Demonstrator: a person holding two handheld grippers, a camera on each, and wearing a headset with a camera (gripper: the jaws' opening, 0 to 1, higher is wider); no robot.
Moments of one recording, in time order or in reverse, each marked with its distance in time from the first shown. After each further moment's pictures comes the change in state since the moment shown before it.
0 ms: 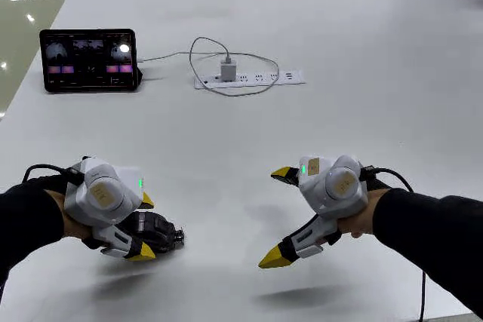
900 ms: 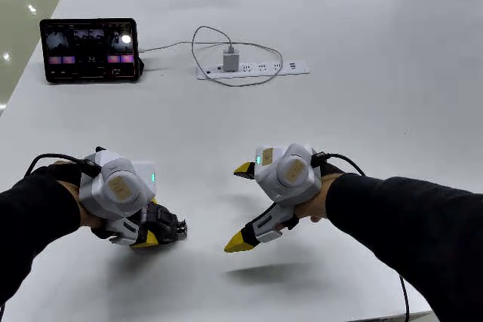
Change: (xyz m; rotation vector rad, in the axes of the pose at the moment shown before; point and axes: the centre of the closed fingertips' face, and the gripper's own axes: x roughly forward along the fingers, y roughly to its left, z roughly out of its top) left arm 0.006 0.001 -0.007 0.004 0.084 0.003; right arm 0.058 0.007 0.031 -0.057 0.002 0.064
